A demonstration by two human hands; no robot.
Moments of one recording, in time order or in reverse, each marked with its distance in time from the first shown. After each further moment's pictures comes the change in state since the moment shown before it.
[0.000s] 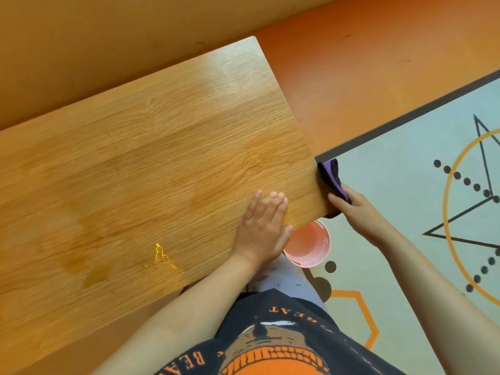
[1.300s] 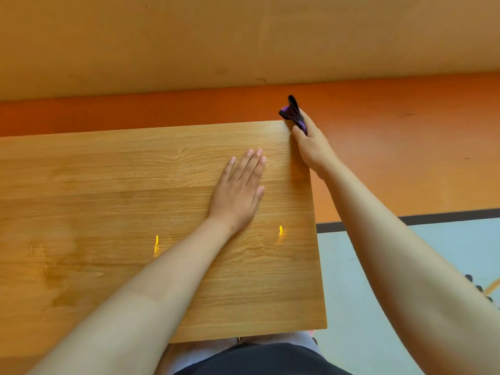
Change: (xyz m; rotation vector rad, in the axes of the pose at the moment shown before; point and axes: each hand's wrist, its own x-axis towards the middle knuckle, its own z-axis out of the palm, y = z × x) left_hand 0.158 -0.130 -0.029 0.145 -0.176 -0.441; right_hand 0.274 -0.196 0.033 -0.245 -0.135 -0.417
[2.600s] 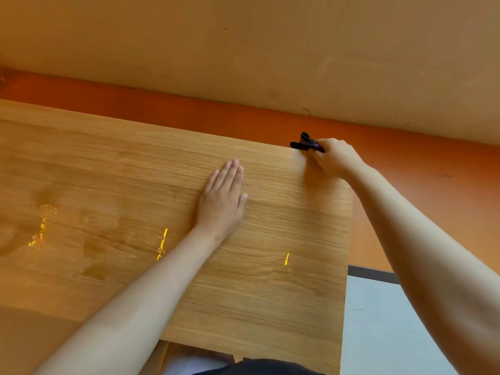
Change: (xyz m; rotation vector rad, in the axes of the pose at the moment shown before) left_hand -0.049 -0.078 -0.016 -0.132 0.121 -0.379; right_hand 0.040 -0.063 0.027 -0.759 -0.262 -0.093
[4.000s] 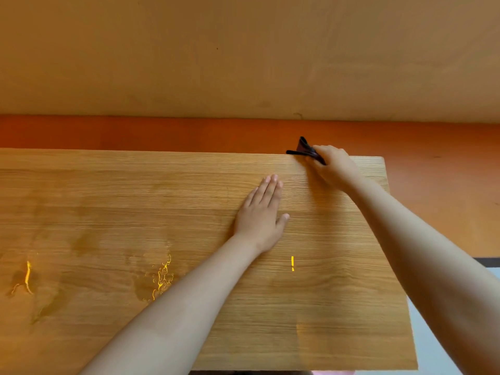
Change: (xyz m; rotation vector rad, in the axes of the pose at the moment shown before) left_hand 0.007 -0.035 -0.018 -0.121 -0.273 0.223; right_hand -0.001 -0.066 0.045 -0.044 0.209 -0.075
